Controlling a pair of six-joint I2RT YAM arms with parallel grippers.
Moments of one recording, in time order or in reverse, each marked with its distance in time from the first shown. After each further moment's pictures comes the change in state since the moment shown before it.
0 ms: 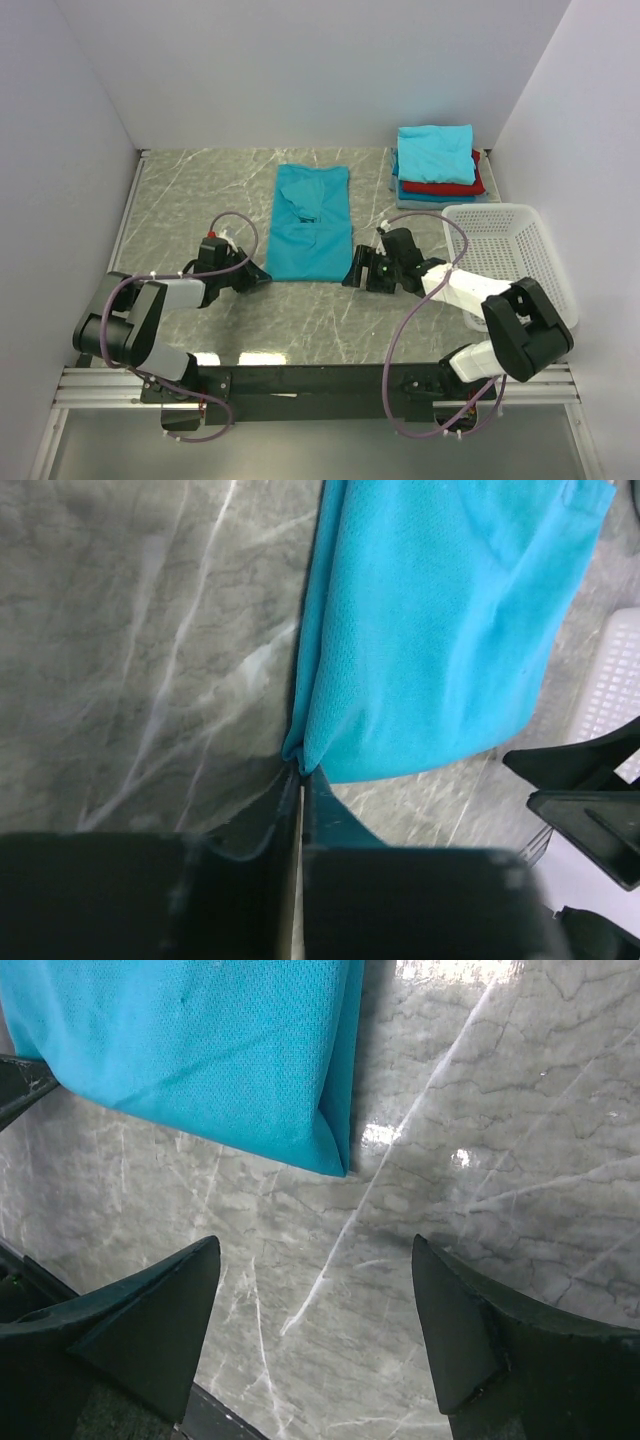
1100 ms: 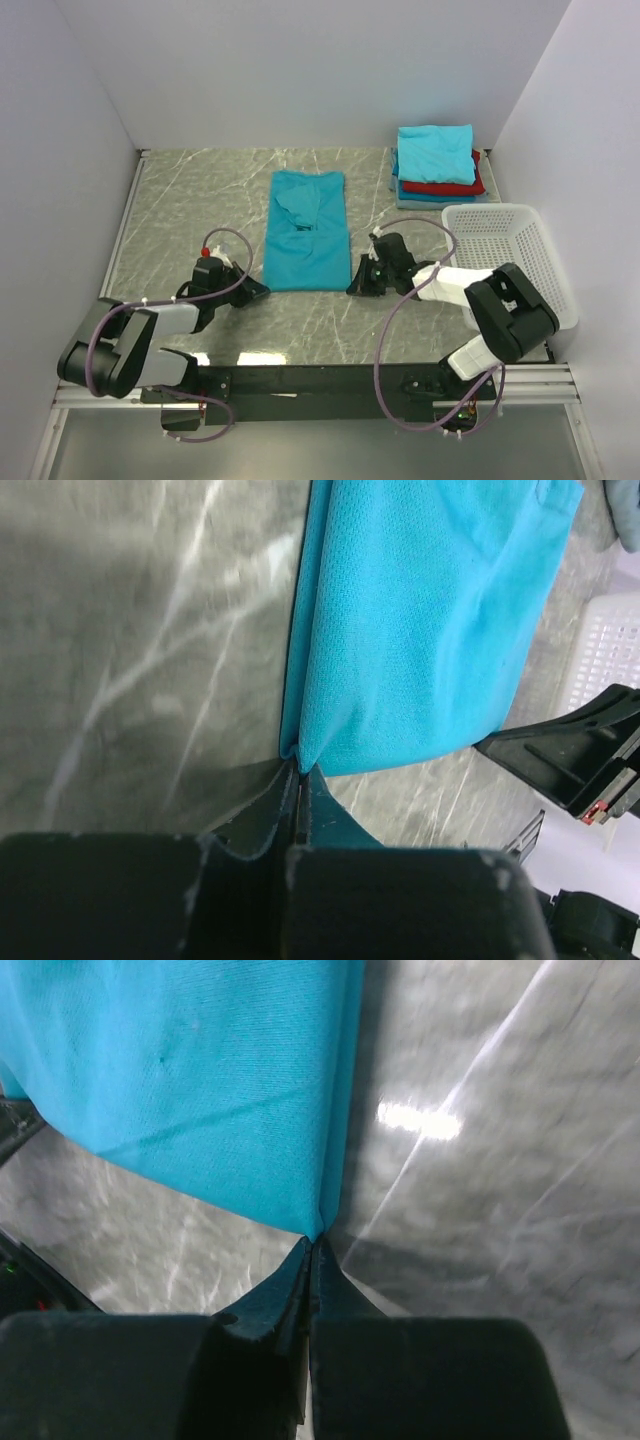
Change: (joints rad) left arm -0.030 -0.151 -0.191 0.126 -0.028 -0.072; right arm 0.031 0.118 -0.016 0.113 -0.035 0.037
